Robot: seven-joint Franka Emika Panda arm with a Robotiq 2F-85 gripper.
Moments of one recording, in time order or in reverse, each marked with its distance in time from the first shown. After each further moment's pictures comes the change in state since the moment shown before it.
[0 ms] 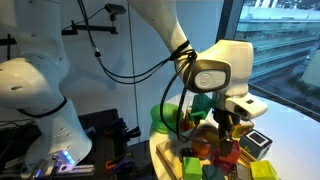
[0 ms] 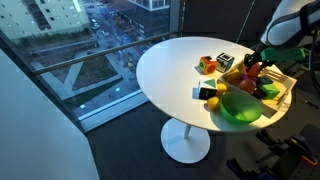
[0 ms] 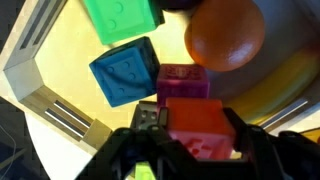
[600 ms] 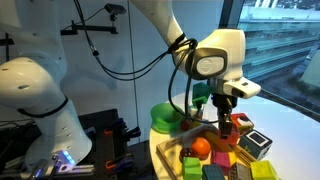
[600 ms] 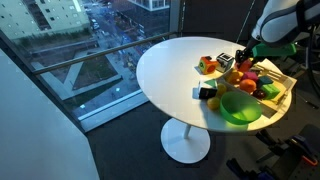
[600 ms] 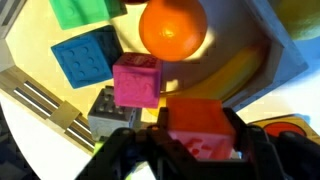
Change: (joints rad) arm 0.086 -0.027 0.003 0.023 -0.029 -0.017 0.040
